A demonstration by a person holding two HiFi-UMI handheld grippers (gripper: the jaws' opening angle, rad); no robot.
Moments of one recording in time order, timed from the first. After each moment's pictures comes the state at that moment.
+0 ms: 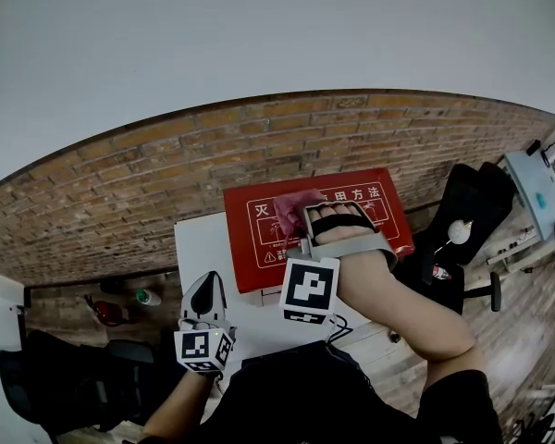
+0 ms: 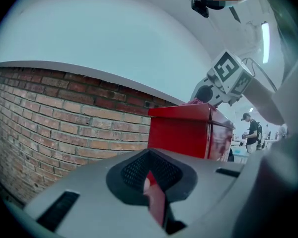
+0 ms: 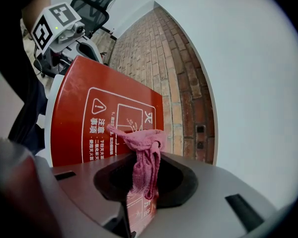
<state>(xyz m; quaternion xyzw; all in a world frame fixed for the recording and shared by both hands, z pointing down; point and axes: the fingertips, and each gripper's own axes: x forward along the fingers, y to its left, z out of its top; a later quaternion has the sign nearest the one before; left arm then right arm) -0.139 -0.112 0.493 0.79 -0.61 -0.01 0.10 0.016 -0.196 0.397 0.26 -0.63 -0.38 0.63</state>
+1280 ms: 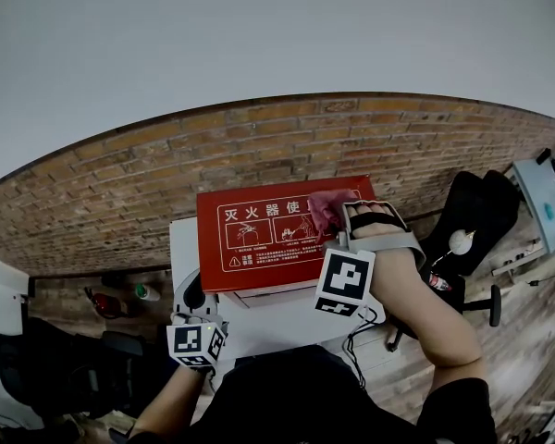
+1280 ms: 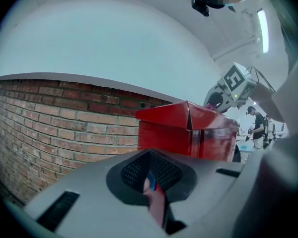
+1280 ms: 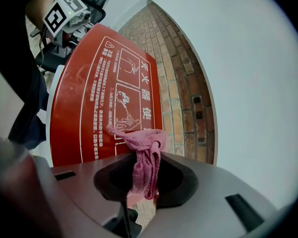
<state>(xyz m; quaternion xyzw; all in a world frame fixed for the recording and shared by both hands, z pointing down) -0.091 -0.125 0.476 0.77 -0.63 0.01 0.07 0.140 -0.218 0.397 0.28 -0.63 -0.35 0.63</state>
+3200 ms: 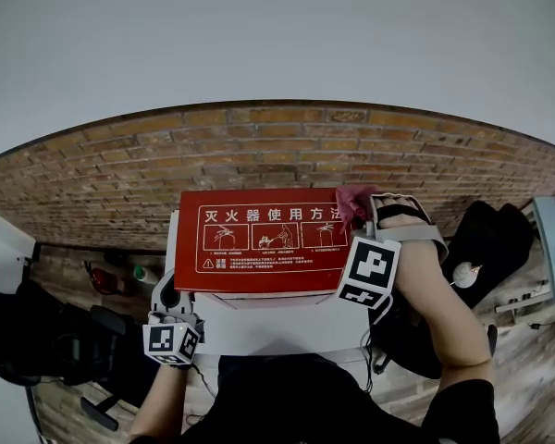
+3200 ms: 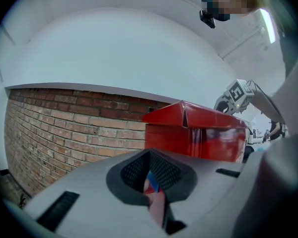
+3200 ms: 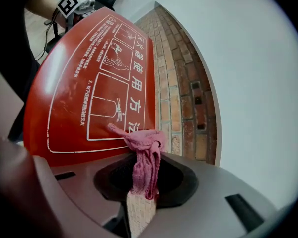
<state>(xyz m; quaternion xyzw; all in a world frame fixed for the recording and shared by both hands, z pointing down) -0.092 -0.116 0.474 0.72 -0.69 -0.02 0.06 0.216 -0.277 0.397 0.25 -0.63 -0.38 0.63</state>
